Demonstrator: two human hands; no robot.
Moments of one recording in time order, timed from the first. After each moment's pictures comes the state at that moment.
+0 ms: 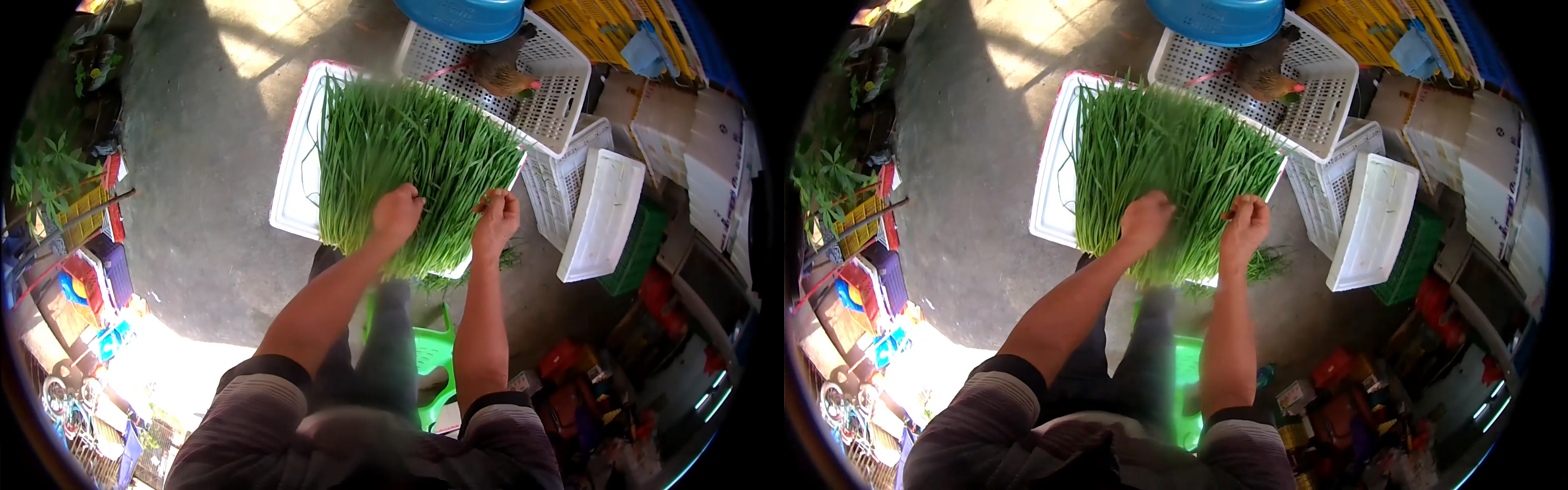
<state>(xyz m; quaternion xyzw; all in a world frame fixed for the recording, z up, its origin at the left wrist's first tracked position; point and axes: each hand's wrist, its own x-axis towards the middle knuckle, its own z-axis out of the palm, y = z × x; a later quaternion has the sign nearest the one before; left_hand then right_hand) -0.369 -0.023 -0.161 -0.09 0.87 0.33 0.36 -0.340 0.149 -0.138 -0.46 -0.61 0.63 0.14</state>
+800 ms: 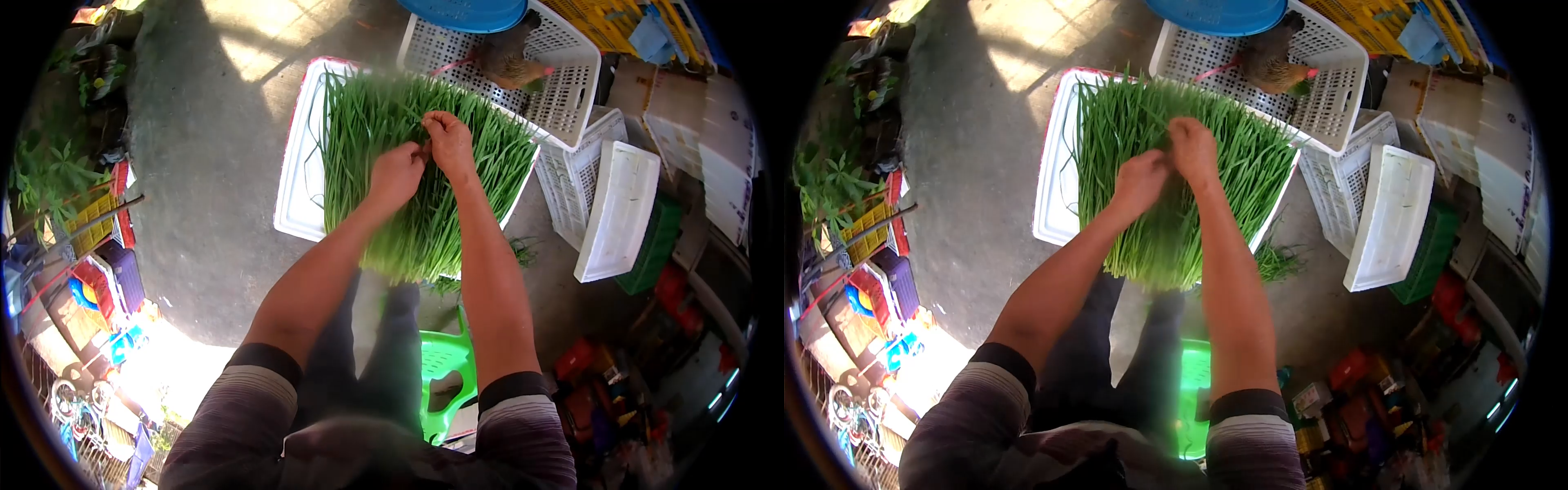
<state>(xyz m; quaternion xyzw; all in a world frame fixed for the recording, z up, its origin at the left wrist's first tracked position) -0.434 -0.033 -0.181 -0.02 0.86 0.42 0.29 -0.448 0.113 -0.240 -0.25 -0.78 0.57 -0.10</state>
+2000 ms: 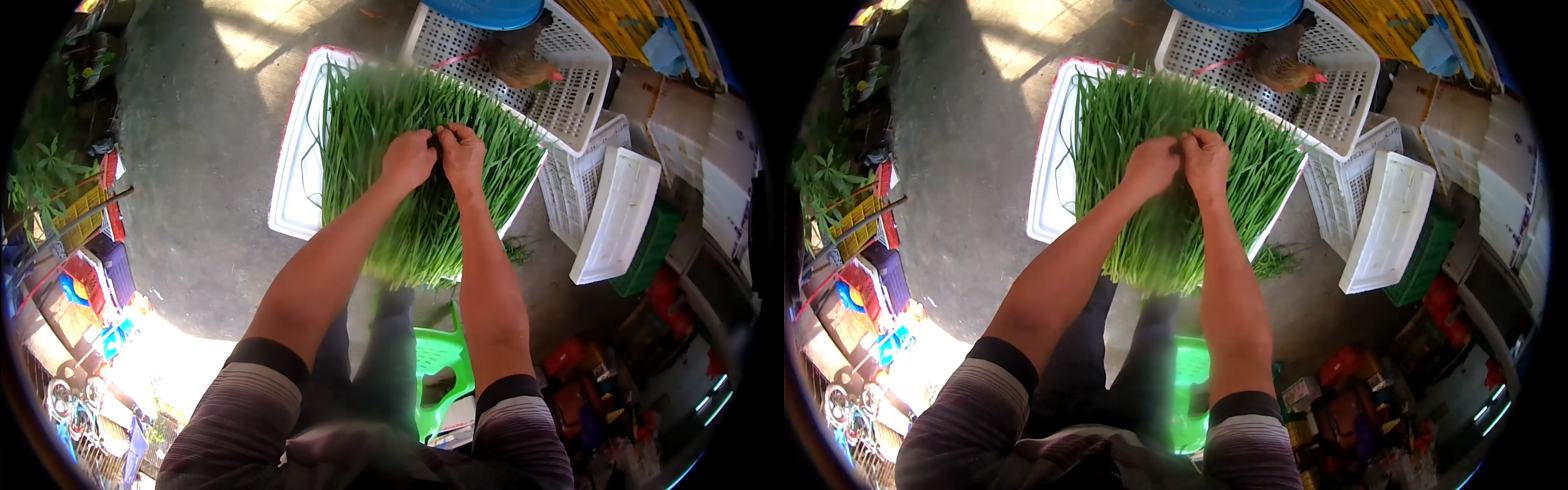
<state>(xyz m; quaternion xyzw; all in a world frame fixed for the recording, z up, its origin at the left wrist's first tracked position) -0.457 -0.019 -0.226 0.00 0.86 0.38 0.34 -0.426 0.105 -0.255 -0.32 -0.77 0.55 -0.03</state>
